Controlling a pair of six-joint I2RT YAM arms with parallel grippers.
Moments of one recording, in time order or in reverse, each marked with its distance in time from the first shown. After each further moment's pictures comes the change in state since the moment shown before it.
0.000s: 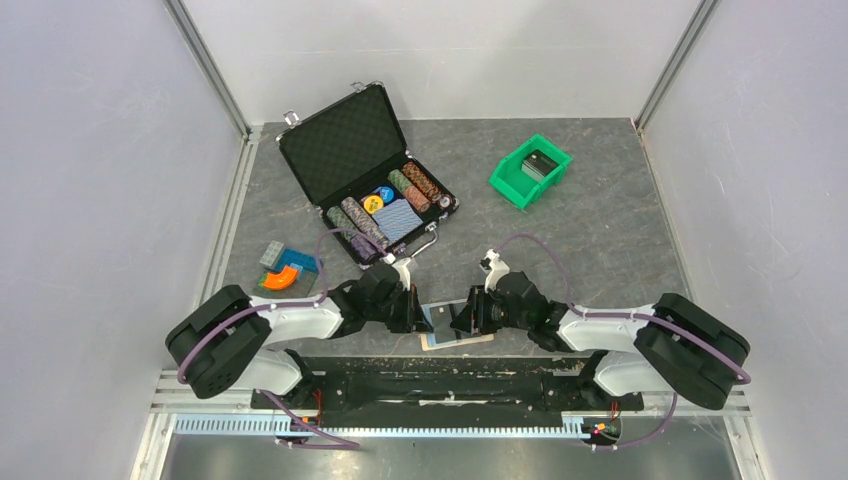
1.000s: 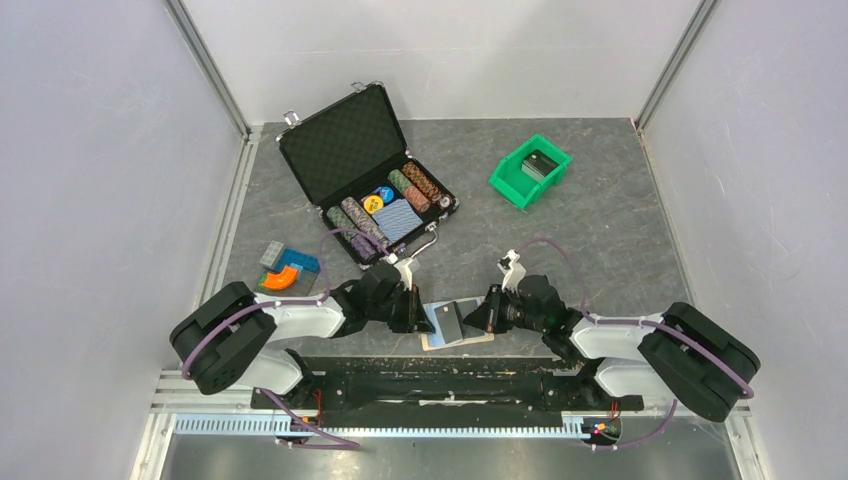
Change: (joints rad) left arm 0.000 0.030 0.001 0.037 0.021 0.000; right arm -0.111 -0.047 -0.131 0.177 -0.096 0.058
